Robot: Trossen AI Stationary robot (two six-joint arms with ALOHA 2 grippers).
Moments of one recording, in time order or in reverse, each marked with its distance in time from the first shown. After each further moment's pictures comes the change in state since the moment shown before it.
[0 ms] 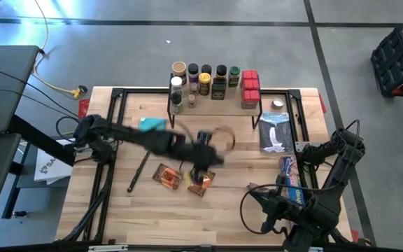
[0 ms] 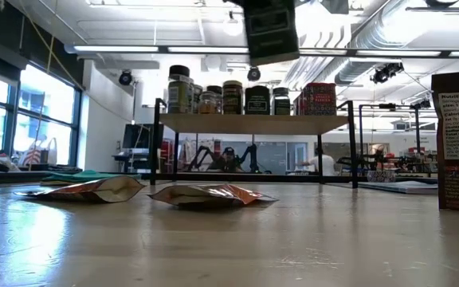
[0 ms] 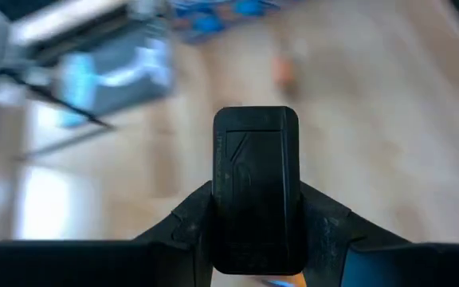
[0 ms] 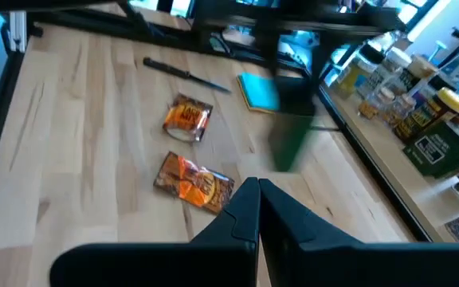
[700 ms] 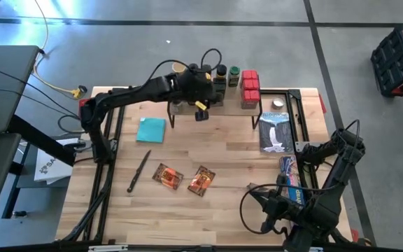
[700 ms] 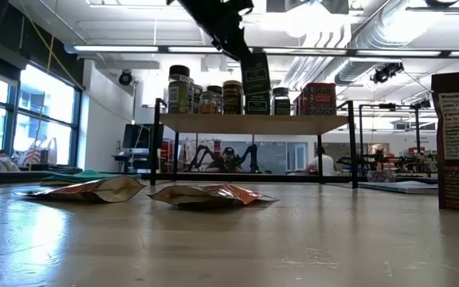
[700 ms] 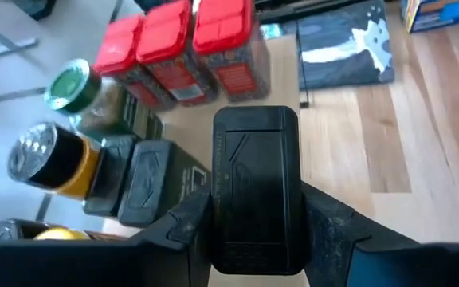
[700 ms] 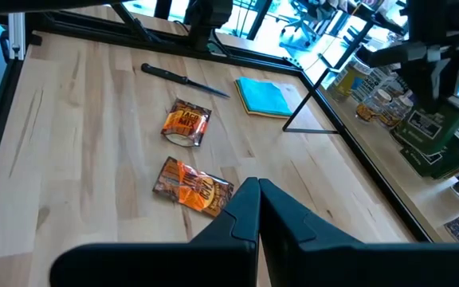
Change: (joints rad) left arm 0.564 0.009 0.073 0.080 0.185 0.263; right arm 0.003 0.000 0.000 0.000 0.021 0.018
